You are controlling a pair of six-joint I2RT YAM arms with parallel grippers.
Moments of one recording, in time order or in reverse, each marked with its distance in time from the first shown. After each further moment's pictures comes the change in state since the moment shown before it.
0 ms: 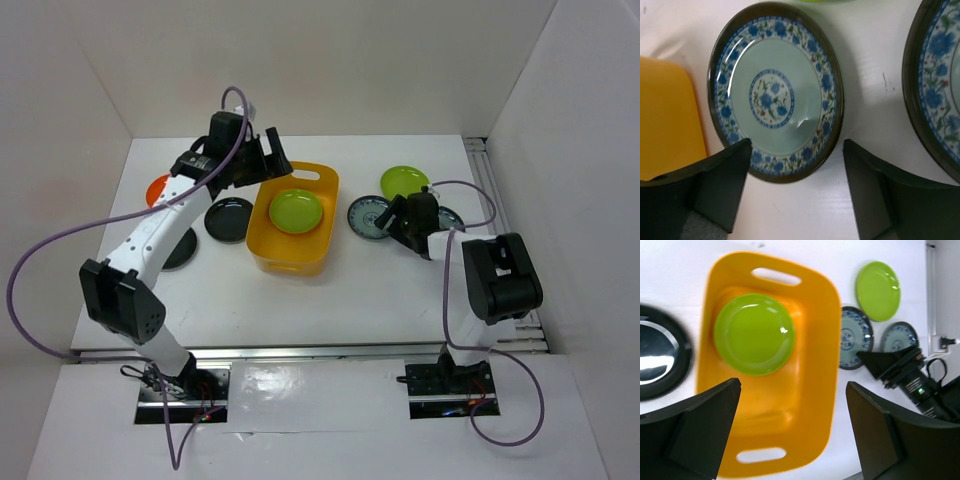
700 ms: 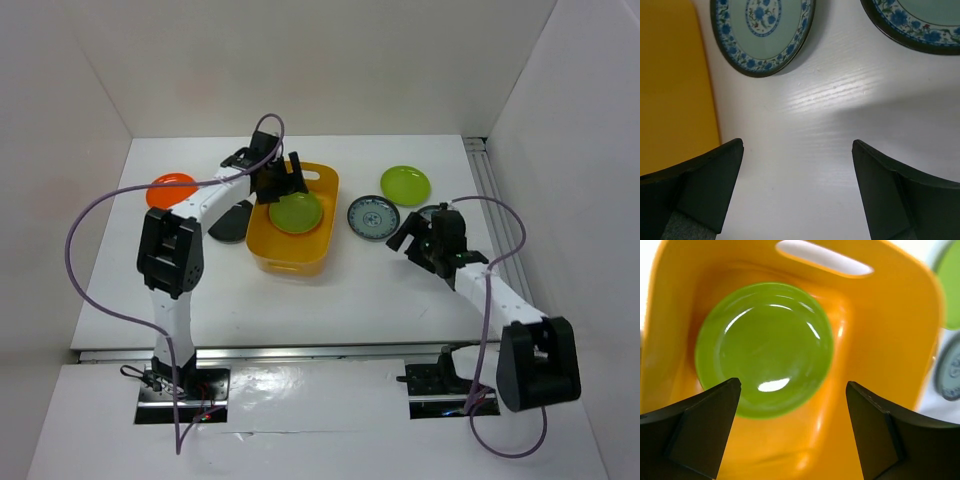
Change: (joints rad) left arm 0.011 0.399 0.029 0.122 0.043 -0.050; right arm -0.045 -0.554 -0.159 -0.419 -0.079 -0.064
